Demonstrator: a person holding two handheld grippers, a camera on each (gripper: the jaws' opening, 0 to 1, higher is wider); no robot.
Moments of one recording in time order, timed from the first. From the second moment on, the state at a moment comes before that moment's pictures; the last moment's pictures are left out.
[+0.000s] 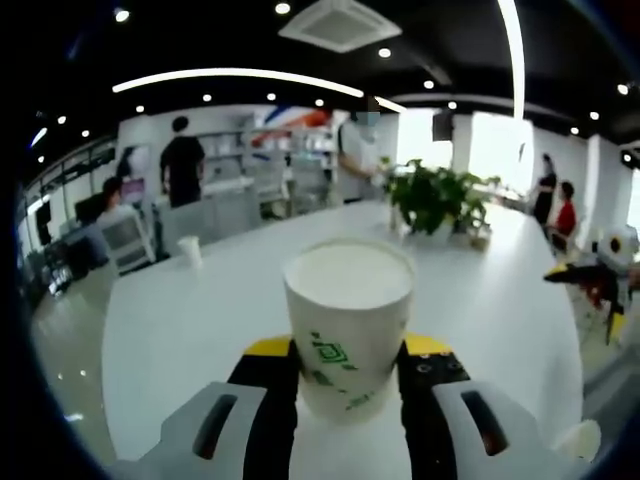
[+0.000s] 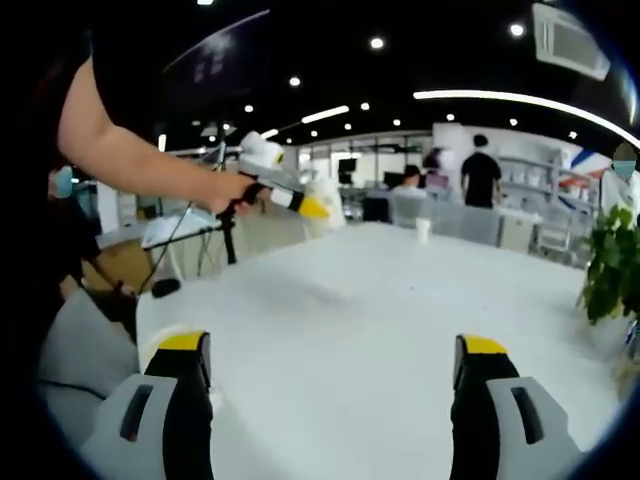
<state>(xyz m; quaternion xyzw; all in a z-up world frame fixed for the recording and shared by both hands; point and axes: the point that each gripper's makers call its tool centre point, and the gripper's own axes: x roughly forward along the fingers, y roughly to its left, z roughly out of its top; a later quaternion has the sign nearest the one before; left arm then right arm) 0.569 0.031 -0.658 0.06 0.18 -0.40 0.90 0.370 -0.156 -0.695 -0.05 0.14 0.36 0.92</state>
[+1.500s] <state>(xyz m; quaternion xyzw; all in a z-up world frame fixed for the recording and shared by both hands) 0.513 0.022 -0.634 0.07 0.18 -0.45 0.87 0.366 -0.143 -0.673 -0.05 0.14 0.37 0.92</state>
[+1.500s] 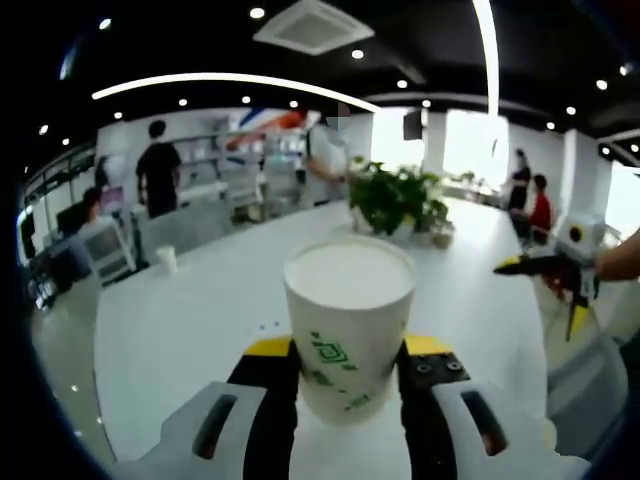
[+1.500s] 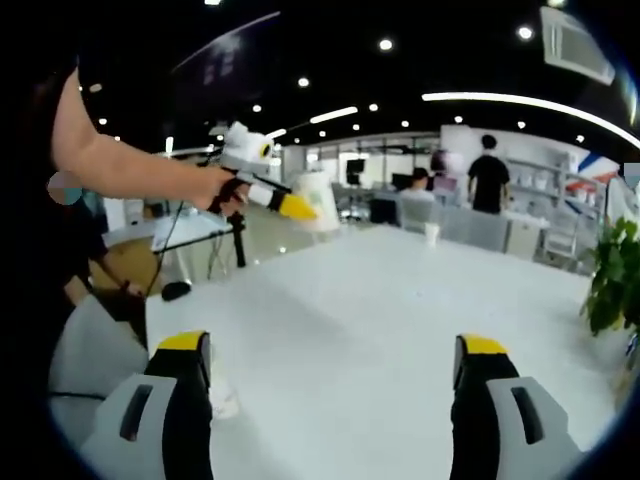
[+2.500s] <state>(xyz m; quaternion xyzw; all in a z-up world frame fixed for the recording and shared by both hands) 0.446 -0.002 -0.607 0.09 0.17 -0.50 0.84 0.350 -0.138 -0.655 -0.04 0.11 0.38 0.91</state>
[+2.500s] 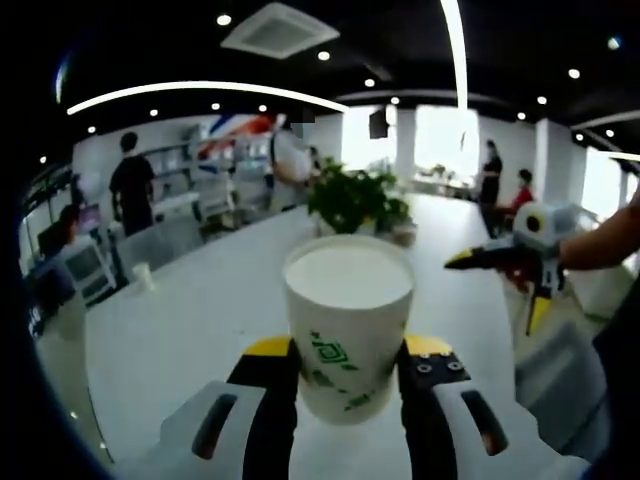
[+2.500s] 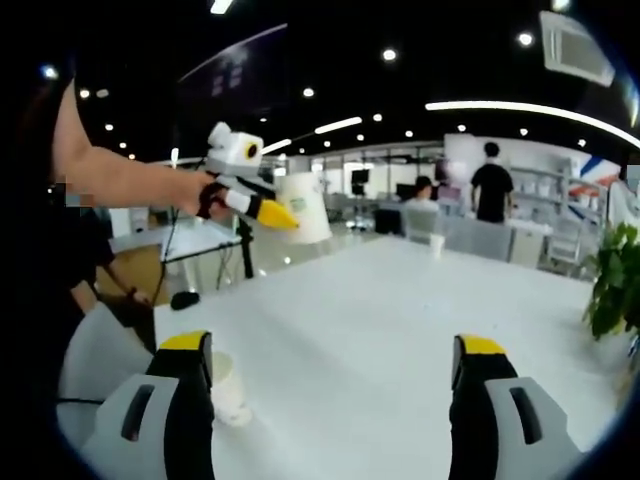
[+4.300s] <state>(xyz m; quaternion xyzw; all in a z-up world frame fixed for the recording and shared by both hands) 0.332 -0.021 -0.589 0.08 0.15 -0.57 0.80 0.332 -0.107 -0.612 -0.02 0.10 0.43 0.90</state>
